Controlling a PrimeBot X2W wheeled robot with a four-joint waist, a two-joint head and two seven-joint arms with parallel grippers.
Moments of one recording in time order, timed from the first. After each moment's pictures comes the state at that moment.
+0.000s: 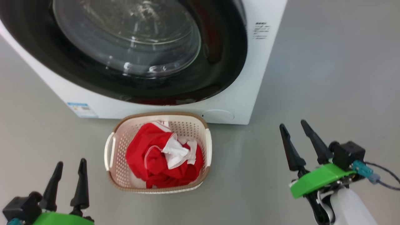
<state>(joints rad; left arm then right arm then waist) -0.09 0.19 -0.07 0.24 -0.49 -0.13 -0.25 -0.28 -0.10 0.09 0.33 0.31 0.13 -0.26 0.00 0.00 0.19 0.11</state>
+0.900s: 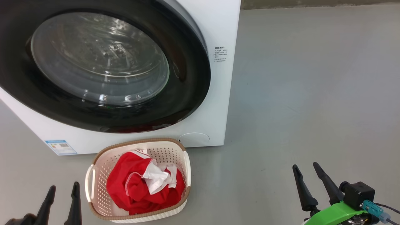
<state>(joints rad) 0.02 0.20 -0.02 0.25 -0.45 -0.13 -0.25 -0.06 -0.11 0.04 0.29 0.32 0.13 -0.26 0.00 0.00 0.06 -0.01</state>
